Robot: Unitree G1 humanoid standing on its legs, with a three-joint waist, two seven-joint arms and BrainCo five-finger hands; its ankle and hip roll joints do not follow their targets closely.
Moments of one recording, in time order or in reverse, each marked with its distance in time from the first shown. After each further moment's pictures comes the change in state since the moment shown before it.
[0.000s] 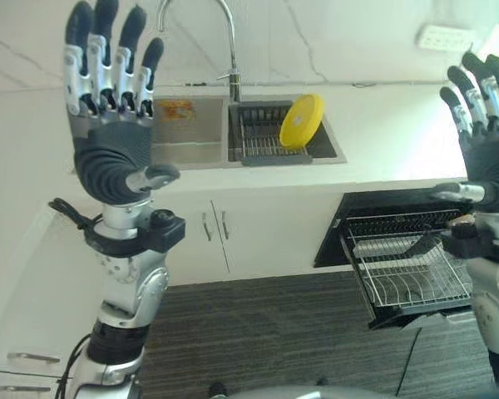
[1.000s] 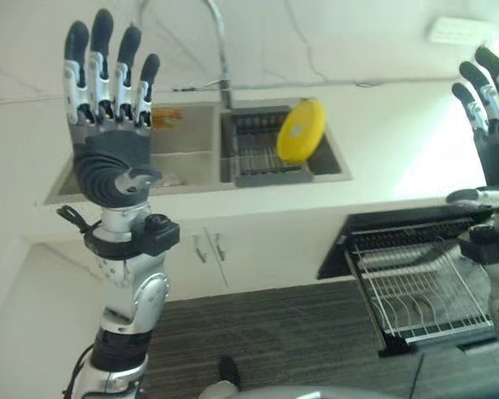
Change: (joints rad) left arm 0.043 -0.037 0.035 -0.001 -0.106 0.019 -0.076; right arm 0.005 -0.035 -0.078 -0.031 0.048 0.000 0.073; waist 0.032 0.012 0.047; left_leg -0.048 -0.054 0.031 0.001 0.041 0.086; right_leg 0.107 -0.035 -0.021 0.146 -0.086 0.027
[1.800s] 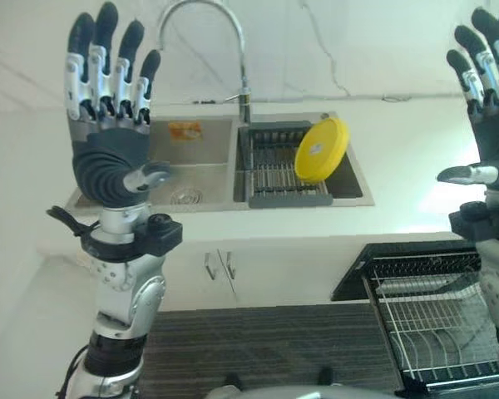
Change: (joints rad) left arm 0.007 0.010 0.003 -0.047 0.130 0.051 0.116; right arm -0.122 -0.037 0.077 0.051 -0.005 -0.008 -0.045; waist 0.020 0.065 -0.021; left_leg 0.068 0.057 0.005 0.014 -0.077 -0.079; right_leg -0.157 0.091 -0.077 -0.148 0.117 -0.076
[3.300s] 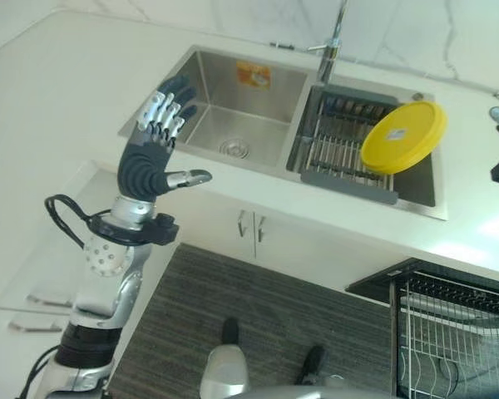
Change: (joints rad) left arm 0.018 0.215 0.030 0.187 -0.018 0.140 -0.139; right arm -0.422 -0.276 0.040 1.030 0.314 0.398 -0.217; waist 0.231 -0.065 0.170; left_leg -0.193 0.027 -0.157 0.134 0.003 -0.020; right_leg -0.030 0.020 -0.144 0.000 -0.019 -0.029
